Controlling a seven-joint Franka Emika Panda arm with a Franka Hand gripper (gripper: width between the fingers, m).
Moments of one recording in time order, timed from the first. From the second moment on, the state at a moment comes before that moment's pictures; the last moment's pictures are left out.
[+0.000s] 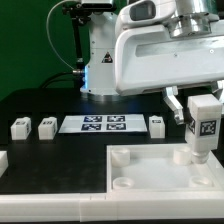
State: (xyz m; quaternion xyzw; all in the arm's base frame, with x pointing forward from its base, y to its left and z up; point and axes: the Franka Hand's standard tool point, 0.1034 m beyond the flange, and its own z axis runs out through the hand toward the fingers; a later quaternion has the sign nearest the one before) arm 0.668 0.098 0.136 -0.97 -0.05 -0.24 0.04
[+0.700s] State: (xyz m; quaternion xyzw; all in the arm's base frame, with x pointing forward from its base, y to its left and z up) arm 0.643 0.109 0.106 -0.97 -0.05 -0.24 0.04
